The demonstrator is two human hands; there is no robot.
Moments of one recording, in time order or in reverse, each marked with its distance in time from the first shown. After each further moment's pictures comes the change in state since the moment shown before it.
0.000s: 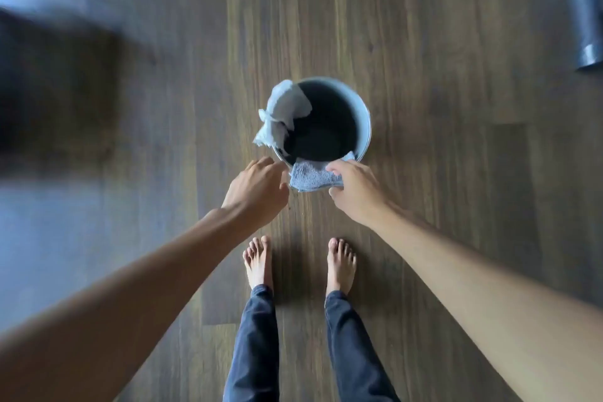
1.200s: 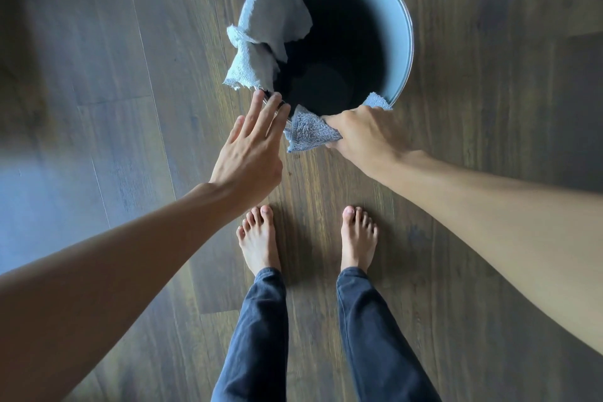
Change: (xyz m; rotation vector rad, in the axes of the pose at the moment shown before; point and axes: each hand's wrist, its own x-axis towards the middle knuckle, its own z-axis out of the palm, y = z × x) left_hand 0.078 -0.077 0.130 0.172 0.004 0.194; right_hand 0.101 0.060 0.087 -0.478 0.043 -0.152
